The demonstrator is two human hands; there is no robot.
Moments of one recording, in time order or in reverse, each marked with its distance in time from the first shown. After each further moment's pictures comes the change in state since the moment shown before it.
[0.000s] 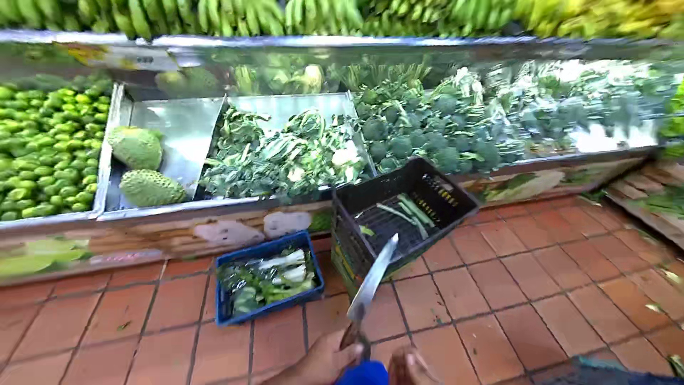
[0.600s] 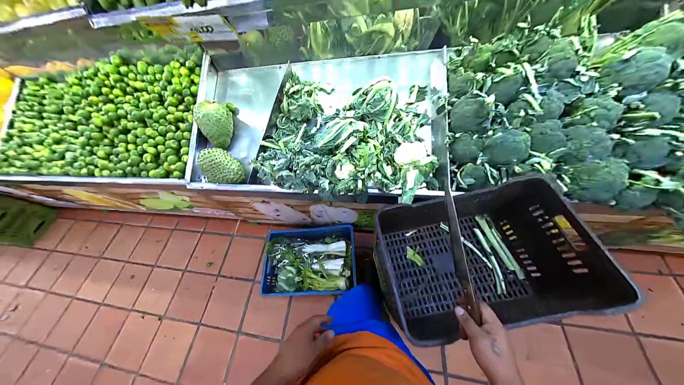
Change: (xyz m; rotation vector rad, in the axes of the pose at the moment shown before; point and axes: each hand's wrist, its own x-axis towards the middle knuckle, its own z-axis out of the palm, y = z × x) left_hand 0.073 0.035 -0.108 -0.025 0.444 -0.345; right_hand 0.298 -0.115 -0.128 -0.565 0.198 -0.061
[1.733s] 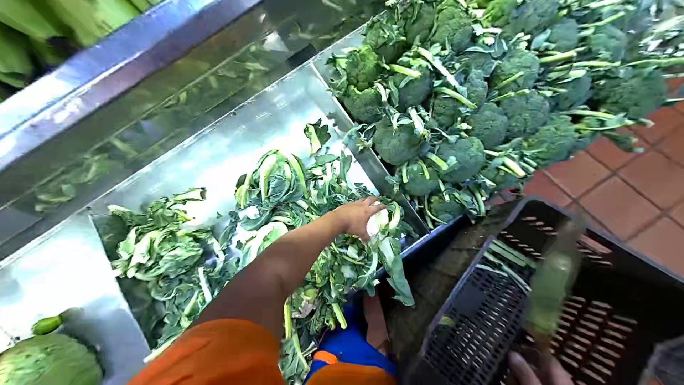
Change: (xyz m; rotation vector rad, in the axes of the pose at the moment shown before) left_hand 0.641 0.446 -0.098 1.303 -0.669 0.903; right_hand 0.163 -0.105 0.080 0.124 0.665 0.279
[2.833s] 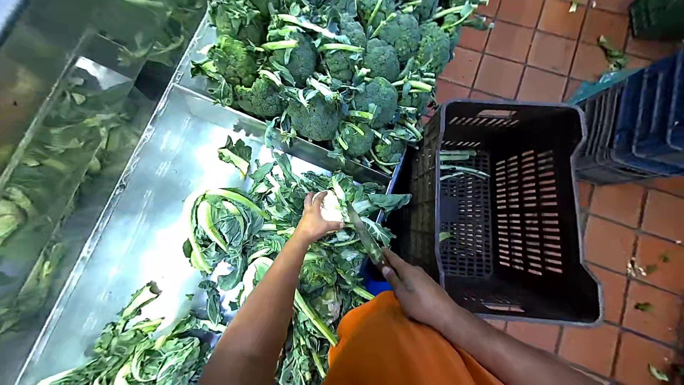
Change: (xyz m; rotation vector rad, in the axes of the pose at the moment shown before) left_hand -0.049 -0.026 0.027 -0.532 0.096 -0.249; right_hand -0.005 -0.167 0.196 -0.213 -0.492 0.435
